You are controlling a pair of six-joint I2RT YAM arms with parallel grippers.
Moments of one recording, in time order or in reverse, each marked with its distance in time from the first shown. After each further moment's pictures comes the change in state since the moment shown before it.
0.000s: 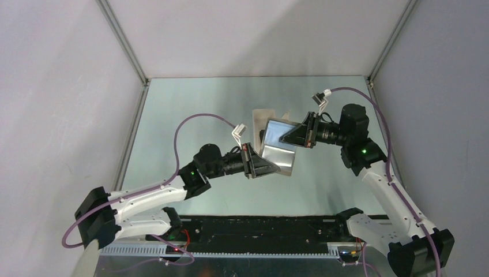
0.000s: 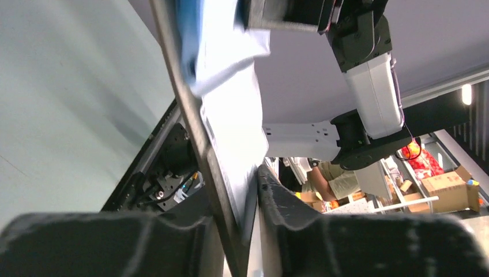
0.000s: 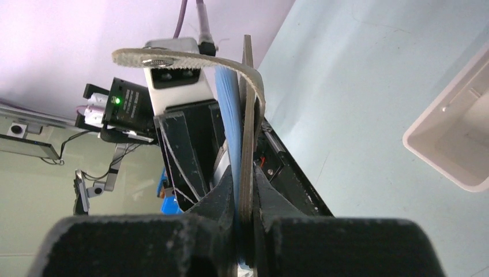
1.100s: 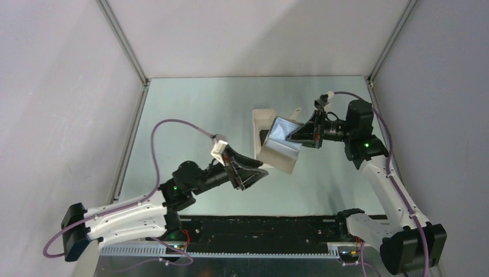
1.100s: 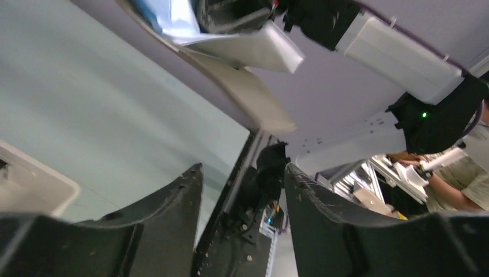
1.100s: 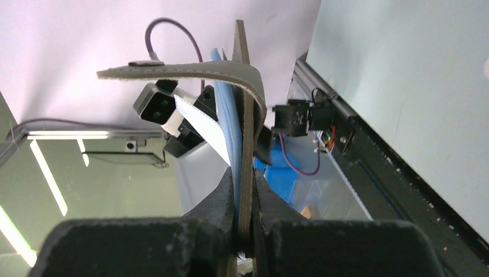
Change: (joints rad) left arm -0.126 -0.241 -0.109 -0.025 -0.272 0.488; right arm -0.115 0.055 -0.004 -0.010 -0.246 0.330
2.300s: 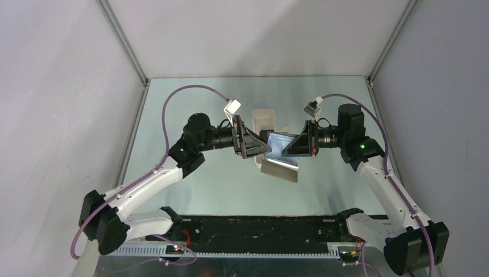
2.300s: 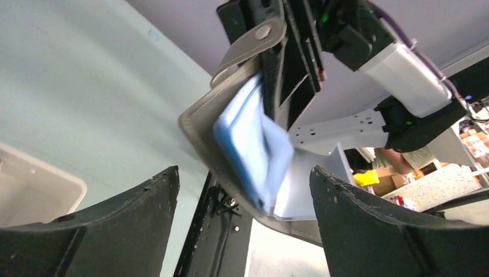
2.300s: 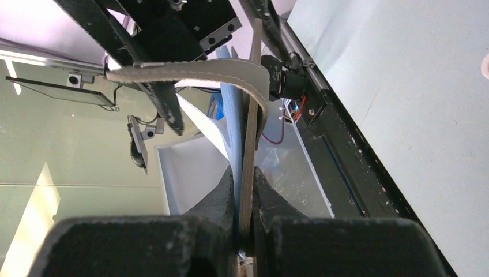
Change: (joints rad) left arm 0.400 0.303 0.347 -0.182 0.598 -0.153; right arm 0.060 -0.001 0.000 -0.153 -0.047 -0.354
